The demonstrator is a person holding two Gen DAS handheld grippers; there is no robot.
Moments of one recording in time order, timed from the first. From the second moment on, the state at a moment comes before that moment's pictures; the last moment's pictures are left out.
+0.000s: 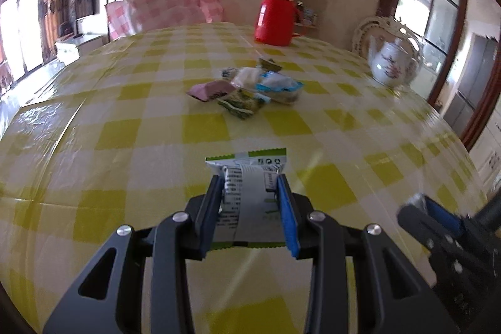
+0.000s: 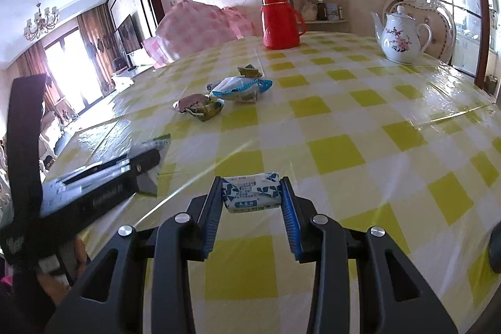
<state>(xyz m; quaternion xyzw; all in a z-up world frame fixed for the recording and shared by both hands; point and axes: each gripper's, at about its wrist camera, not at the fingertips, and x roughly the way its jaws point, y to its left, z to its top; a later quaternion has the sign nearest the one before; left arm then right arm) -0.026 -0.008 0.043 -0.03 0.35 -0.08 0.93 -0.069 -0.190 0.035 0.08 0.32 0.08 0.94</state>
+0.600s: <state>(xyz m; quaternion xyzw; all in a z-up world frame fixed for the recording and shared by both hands) -0.107 -0.029 0.047 0.06 0.35 -0.13 0.93 -0.099 -0.202 0.036 0.13 0.32 0.09 0.94</state>
